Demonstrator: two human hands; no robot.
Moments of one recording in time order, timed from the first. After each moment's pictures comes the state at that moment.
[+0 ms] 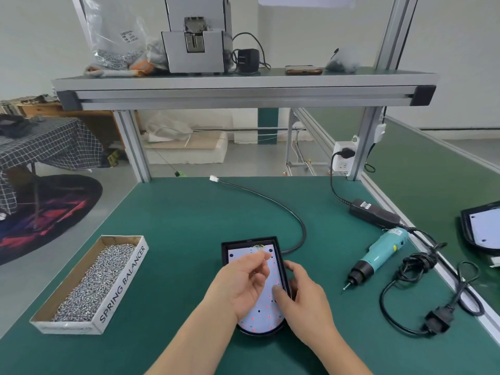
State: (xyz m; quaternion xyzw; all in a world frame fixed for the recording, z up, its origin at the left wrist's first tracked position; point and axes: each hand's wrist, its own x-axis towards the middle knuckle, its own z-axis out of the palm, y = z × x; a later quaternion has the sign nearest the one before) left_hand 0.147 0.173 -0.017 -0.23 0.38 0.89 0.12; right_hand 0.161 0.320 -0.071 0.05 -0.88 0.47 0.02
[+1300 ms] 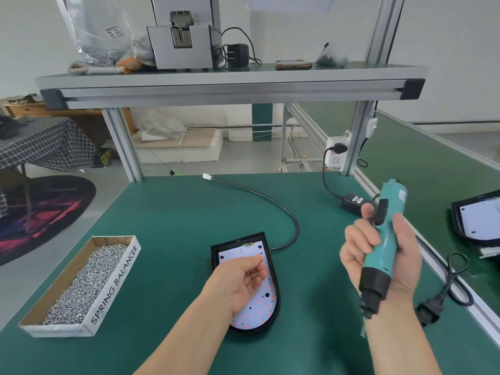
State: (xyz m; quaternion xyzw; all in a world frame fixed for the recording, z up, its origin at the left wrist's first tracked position) left_hand 0.141 0.176 -0.022 -0.27 0.47 0.83 0.15; right_hand 0.137 0.405 0.017 0.07 -0.25 0.97 -0.02
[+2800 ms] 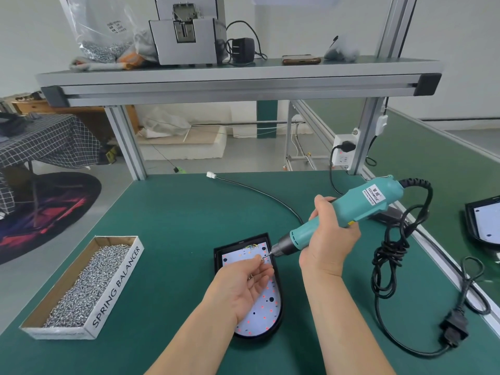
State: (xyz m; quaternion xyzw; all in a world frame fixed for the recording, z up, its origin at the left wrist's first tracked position) left_hand 0.142 0.177 -0.019 -0.30 0.42 0.85 0.12; right_hand 0.099 0.299 0.037 -0.13 -0.38 0.87 0.28
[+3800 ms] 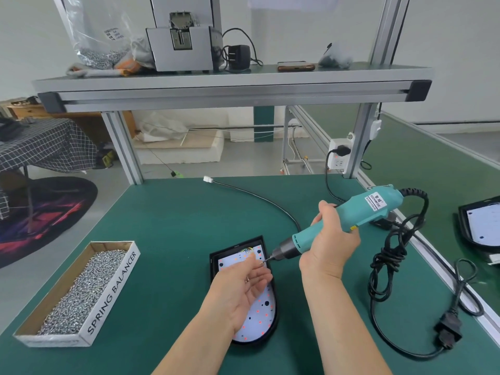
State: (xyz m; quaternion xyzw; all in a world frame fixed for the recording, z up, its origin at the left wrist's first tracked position) left_hand 0.148 0.179 -0.020 -0.26 0.46 0.84 0.09; right_hand 0.094 0.309 0.032 -0.18 -0.37 0.87 0.28
